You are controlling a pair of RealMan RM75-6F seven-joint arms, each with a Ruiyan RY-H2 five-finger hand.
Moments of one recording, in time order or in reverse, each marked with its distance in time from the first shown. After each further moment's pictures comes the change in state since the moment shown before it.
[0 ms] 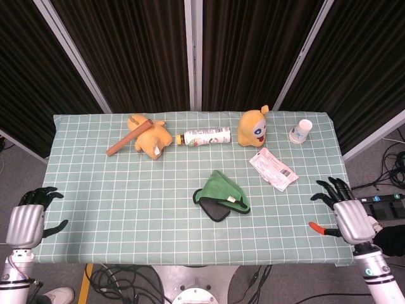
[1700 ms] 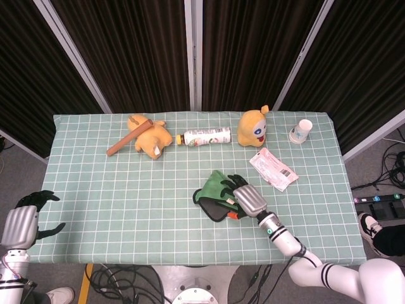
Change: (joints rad) left arm 0.010 0.041 -0.009 -0.014 -0.068 -0.089 -0.143; right arm 0.412 -0.611 0.056 0.463 0.101 -0.388 0.047
